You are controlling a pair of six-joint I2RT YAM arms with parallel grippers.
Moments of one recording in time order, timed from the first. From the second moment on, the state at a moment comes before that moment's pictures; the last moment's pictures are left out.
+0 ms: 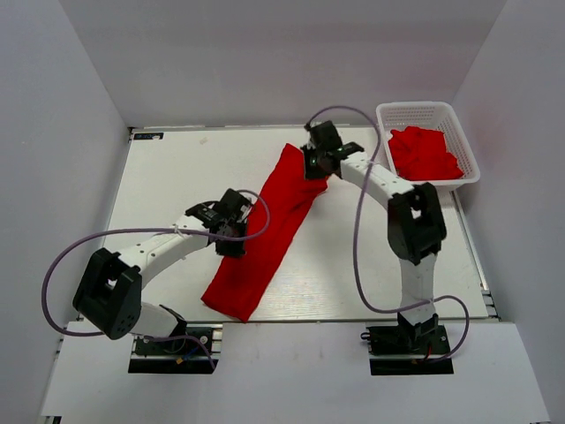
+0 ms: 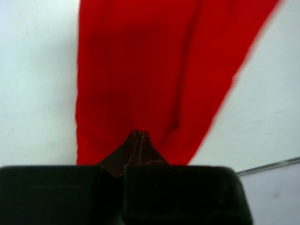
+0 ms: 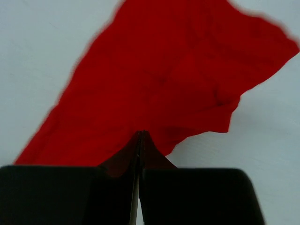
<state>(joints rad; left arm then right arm) -0.60 1.40 0.95 -0.71 -0.02 -0.42 0.51 1.99 1.70 -0.48 -0.05 0.28</state>
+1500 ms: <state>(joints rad) -0.85 1.61 0.87 -0.48 0.16 -0.59 0.53 2.53 2.21 -0.53 -0.10 0.22</state>
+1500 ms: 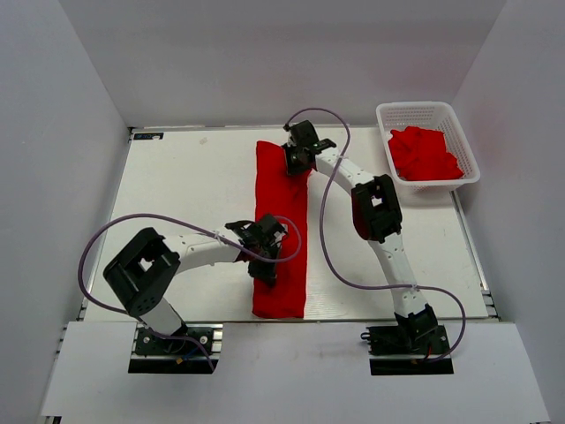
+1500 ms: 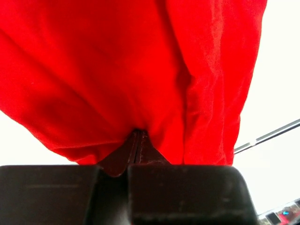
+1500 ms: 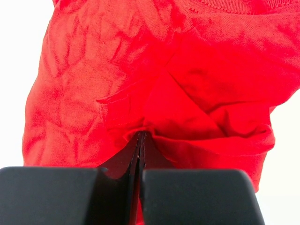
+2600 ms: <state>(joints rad) -0.73 0.92 0.56 -0.55 0.05 -0.71 0.64 1.09 0.69 -0.40 -0.20 0.51</state>
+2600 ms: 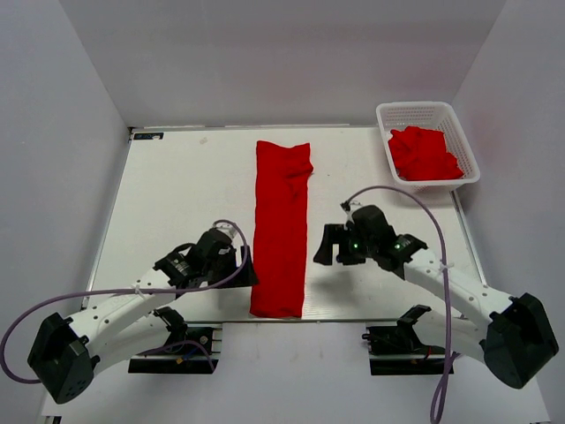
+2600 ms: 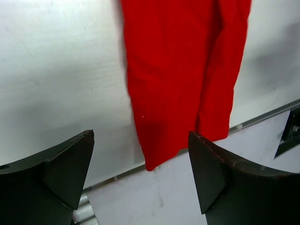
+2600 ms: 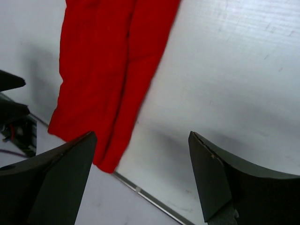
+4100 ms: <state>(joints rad) -0.75 0.95 0.30 -0.27 0.29 -0.88 1.04 1.35 0.49 -0.10 -0.35 1.00</state>
